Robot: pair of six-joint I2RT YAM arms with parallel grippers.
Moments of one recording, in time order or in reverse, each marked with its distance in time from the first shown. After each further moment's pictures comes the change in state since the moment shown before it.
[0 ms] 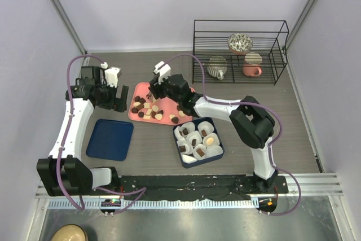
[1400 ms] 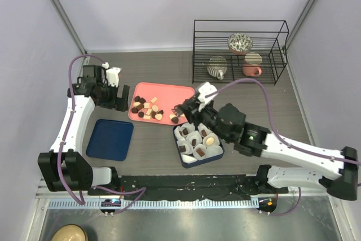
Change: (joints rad) left arm 0.000 0.043 0.008 -0.001 0.019 -0.016; right arm 0.311 -1.019 -0.466 -0.440 0.346 0.038
